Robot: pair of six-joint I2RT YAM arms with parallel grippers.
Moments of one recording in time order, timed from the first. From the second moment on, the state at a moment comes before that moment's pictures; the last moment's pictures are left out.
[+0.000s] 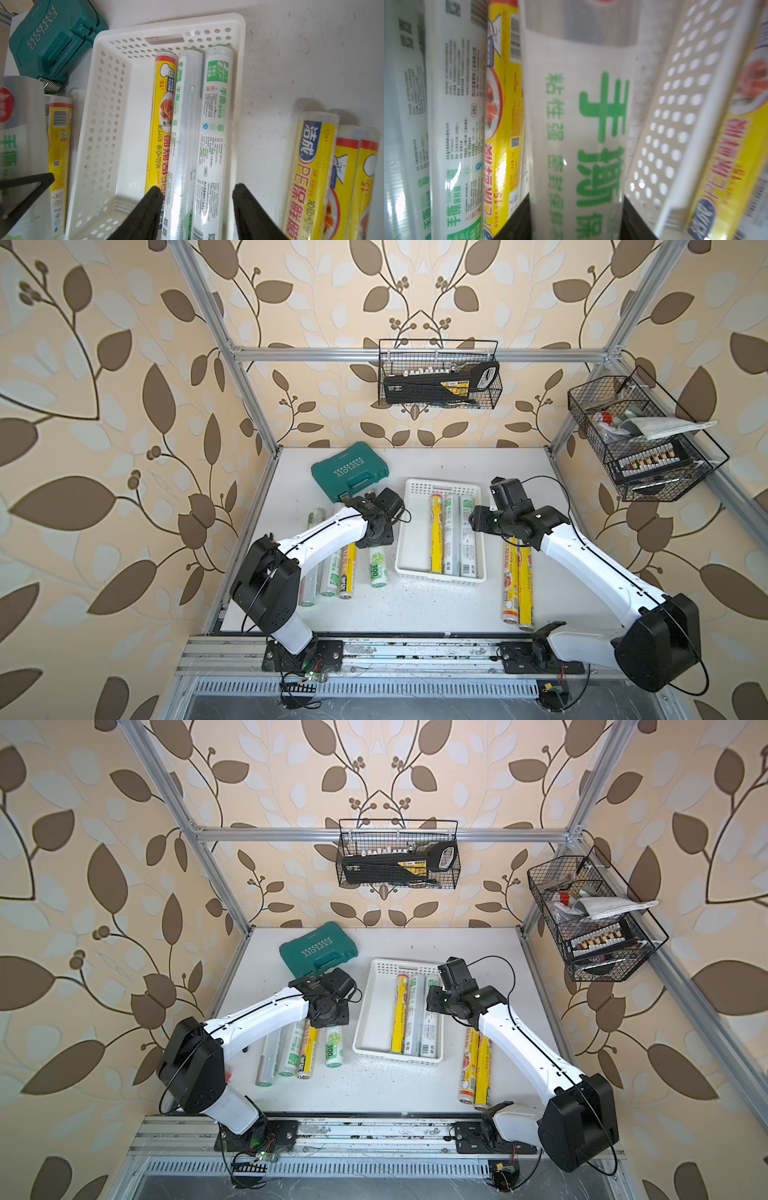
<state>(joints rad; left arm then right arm) -0.71 1.59 1.24 -0.91 -0.21 -0.78 0.38 1.28 1.03 -0.68 0.07 0.54</state>
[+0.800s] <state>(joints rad) -0.80 1.96 1.76 -1.00 -0.20 -0.71 0.23 1.23 0.96 -0.66 -0.04 0.52</state>
